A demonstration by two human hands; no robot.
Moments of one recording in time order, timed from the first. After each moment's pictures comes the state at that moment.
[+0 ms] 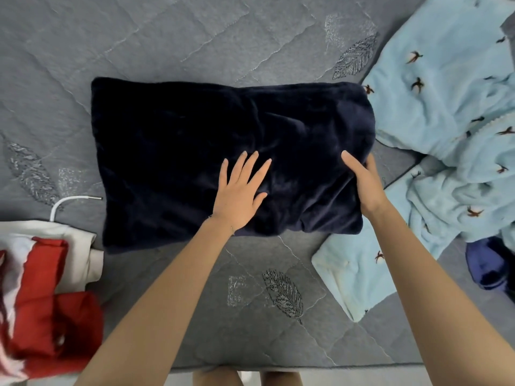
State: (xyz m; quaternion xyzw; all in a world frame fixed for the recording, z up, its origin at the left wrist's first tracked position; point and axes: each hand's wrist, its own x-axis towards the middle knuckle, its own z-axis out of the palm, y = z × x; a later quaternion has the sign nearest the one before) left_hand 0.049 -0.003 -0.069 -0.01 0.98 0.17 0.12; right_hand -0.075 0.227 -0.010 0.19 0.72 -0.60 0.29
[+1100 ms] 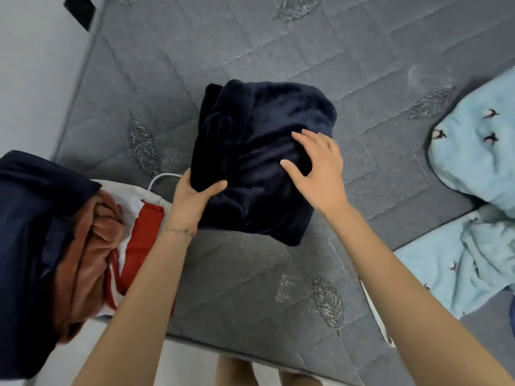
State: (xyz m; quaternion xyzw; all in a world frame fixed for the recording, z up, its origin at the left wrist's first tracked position) left_hand 0.164 -0.170 0.019 -0.50 0.54 0.67 -0.06; right_hand 0.003 0.008 0.030 -0.28 0.90 -0.31 0.13
